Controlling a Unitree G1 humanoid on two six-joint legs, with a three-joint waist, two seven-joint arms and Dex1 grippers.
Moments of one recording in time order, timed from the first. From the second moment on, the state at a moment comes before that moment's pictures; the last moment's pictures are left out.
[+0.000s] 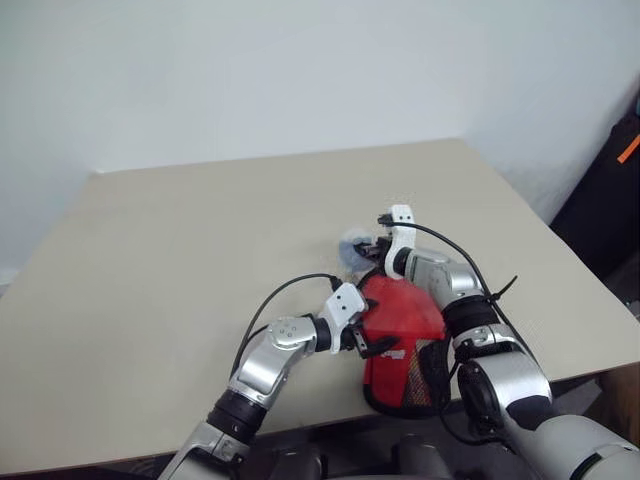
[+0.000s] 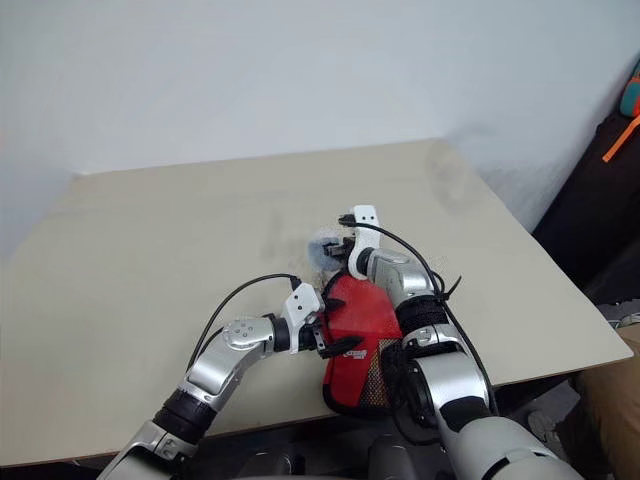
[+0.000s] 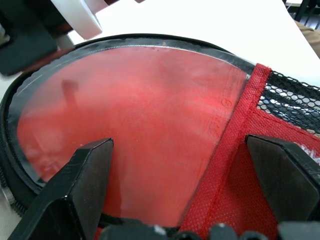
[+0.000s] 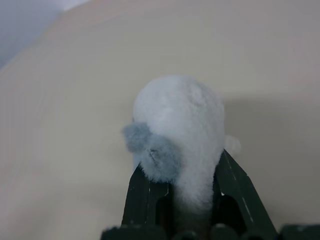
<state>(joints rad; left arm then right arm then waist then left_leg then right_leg) -0.28 0.22 -0.38 0.13 -0.13 0.27 -0.78 -0.86 -0.06 -0.07 0.78 0.27 0.51 0.42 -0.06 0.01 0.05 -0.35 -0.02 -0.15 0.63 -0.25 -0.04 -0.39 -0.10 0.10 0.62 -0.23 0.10</state>
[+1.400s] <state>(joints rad) -0.37 0.20 -0.37 0.25 -0.13 0.27 -0.83 0.08 -0.37 -0.43 -0.42 0.69 0.89 0.30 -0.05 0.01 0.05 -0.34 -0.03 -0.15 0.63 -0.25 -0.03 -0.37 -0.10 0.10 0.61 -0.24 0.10</state>
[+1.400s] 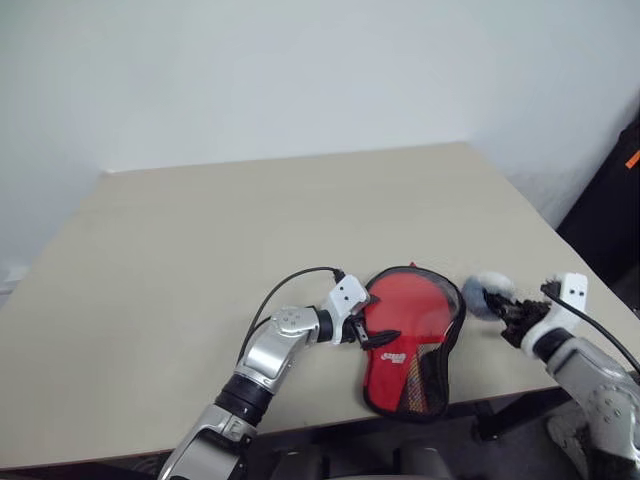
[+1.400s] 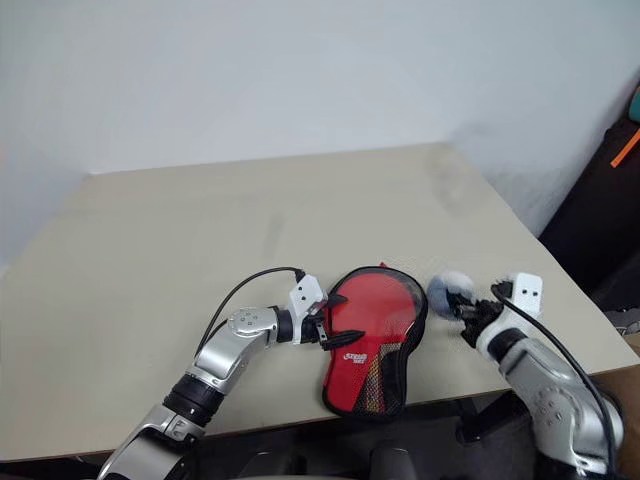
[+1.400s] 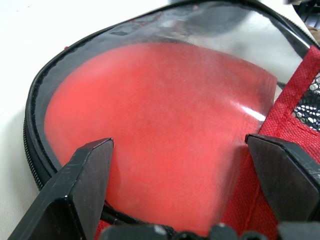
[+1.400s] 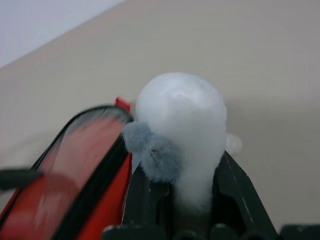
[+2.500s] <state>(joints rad) -0.35 0.19 -0.38 0.24 -0.13 0.28 -0.84 0.49 -0.62 -0.45 -0.59 0.78 0.84 0.62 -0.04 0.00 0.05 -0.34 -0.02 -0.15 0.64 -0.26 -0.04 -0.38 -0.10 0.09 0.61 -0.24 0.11</state>
